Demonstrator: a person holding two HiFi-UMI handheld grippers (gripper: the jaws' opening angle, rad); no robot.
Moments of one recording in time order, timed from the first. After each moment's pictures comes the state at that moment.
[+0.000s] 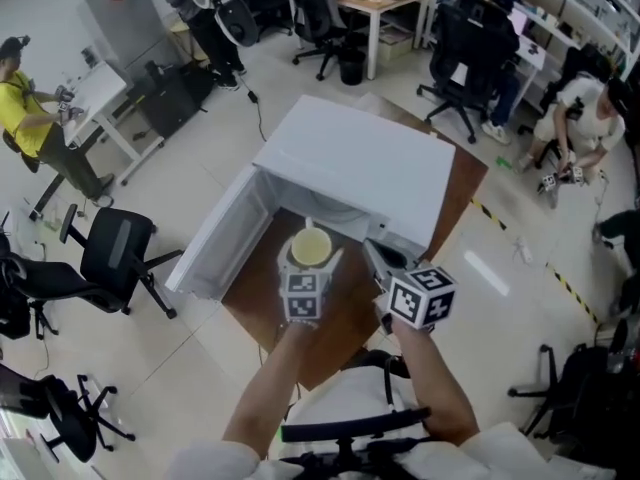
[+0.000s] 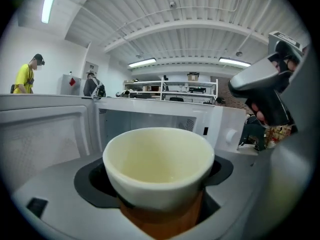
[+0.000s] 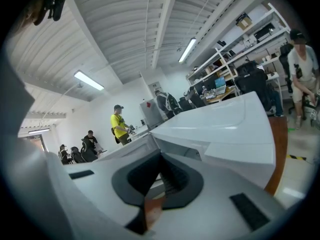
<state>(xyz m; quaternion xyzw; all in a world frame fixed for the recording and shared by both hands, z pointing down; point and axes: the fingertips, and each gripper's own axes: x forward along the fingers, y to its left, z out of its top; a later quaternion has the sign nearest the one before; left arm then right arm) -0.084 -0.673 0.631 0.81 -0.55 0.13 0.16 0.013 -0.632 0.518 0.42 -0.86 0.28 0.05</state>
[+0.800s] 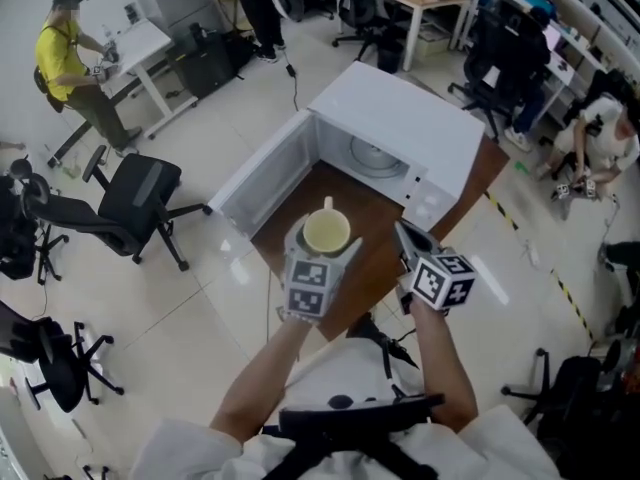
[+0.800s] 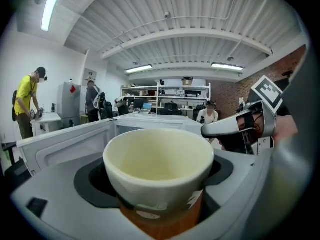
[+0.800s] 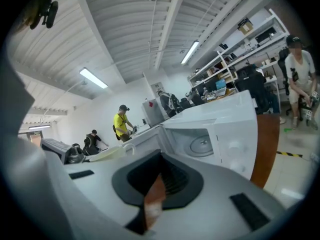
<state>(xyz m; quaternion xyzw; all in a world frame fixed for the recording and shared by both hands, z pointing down) -0.130 -0.533 0.544 0.82 -0.54 0.12 0.14 -0.009 -0.544 0.527 0.43 -0.86 0.27 0.04</state>
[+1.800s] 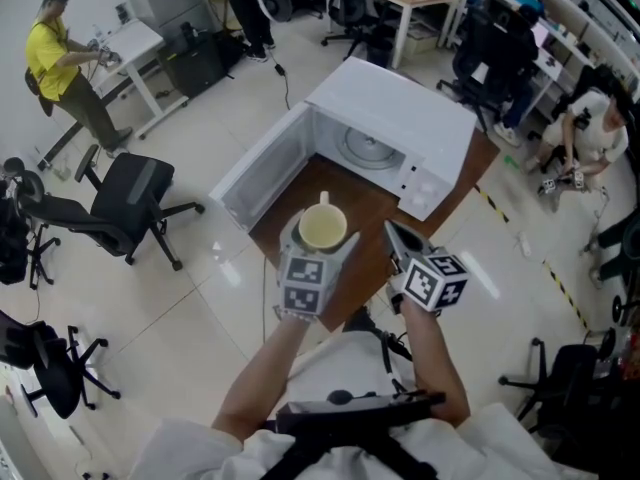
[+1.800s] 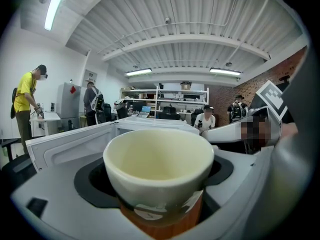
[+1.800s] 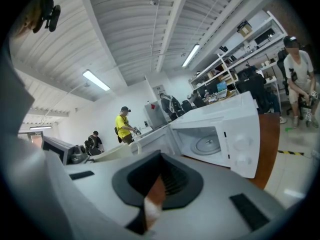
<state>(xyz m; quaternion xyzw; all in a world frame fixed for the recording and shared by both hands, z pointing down) -0.140 -0.514 0.527 0.83 -0.53 0.10 0.14 -0.035 -0.514 0.512 0.43 -0.87 0.26 0.03</state>
